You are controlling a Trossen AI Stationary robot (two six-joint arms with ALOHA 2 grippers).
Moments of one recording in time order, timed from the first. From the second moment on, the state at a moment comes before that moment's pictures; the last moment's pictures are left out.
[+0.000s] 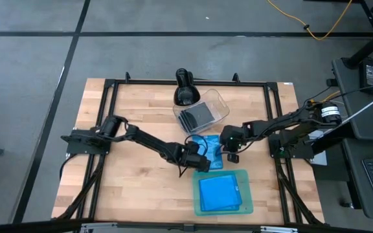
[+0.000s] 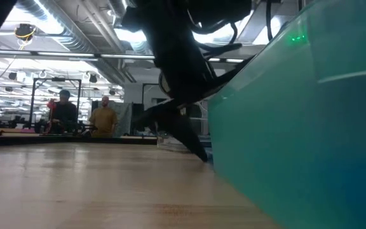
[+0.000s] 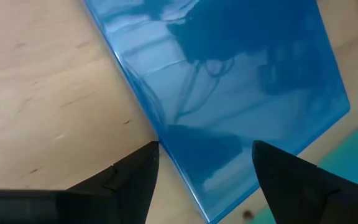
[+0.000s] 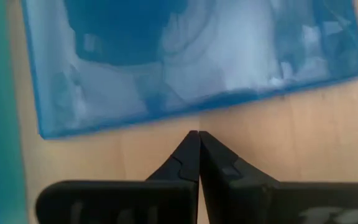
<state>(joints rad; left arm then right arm) -0.23 2.17 1.51 -0.43 -0.27 -1.43 0.02 1.45 0.53 -0.18 -0.15 0.18</state>
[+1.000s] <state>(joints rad) -0.21 2.16 1.51 -0.36 -0.35 -1.40 0.02 1.49 0.53 -0.12 -0.20 0.18</state>
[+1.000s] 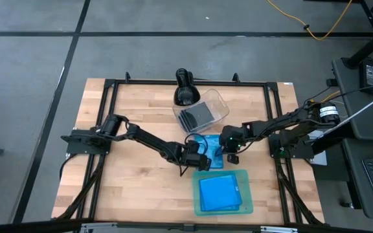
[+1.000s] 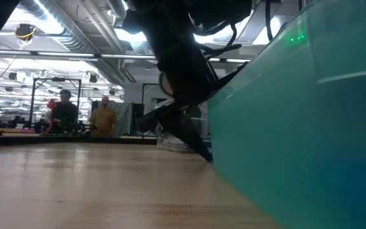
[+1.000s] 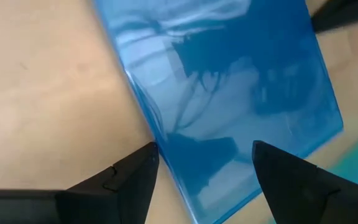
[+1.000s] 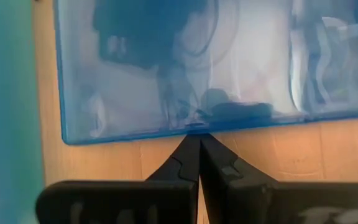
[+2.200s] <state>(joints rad) -0.24 2.14 1.52 -0.09 -0.46 -1.37 0.02 1.50 0.54 -0.09 -0.19 0.15</state>
